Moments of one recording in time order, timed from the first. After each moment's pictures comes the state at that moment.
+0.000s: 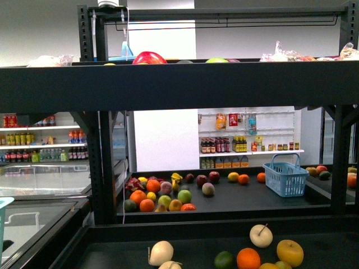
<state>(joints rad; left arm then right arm) 0.64 1.31 0.76 0.41 0.63 -1.04 0.00 0.00 0.02 0.00 0.00 0.00</state>
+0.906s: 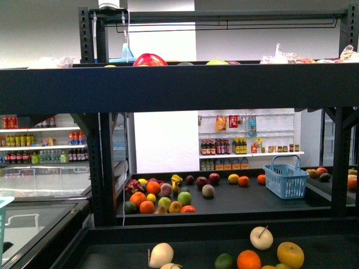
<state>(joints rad) 0.51 1.95 1.43 0.43 0.49 -1.32 0.00 0.00 0.02 0.00 0.00 0.00</state>
